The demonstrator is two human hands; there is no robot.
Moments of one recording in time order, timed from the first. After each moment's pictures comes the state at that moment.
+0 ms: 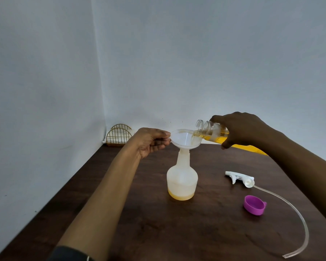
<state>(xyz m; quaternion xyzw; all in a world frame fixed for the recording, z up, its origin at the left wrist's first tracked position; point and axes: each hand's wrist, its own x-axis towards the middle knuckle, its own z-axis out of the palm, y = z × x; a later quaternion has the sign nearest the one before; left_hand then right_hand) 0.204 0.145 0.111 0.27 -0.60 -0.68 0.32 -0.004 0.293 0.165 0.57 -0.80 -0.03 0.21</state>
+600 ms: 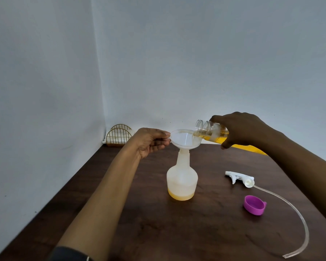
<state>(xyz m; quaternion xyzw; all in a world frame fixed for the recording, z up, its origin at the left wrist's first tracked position) 0.205 0.145 0.111 0.27 -0.60 -0.68 0.33 -0.003 0.293 0.165 0.57 -0.79 -0.02 0.21</state>
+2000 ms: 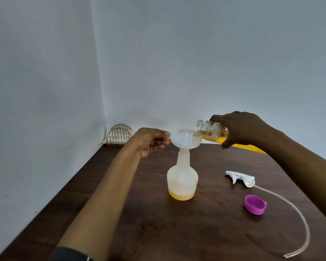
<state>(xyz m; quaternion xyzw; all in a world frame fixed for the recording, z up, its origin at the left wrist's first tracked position) 0.205 0.145 0.112 0.27 -0.60 -0.68 0.33 -0.003 0.293 0.165 0.57 -0.79 -0.02 0.22</state>
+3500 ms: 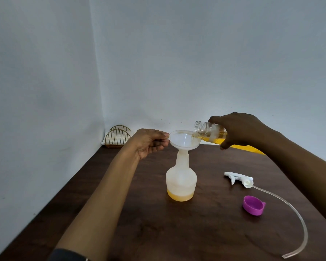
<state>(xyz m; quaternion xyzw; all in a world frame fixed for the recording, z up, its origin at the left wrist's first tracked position) 0.205 0.144 0.111 0.27 -0.60 -0.68 0.32 -0.005 0.292 0.165 0.57 -0.79 -0.03 0.21</state>
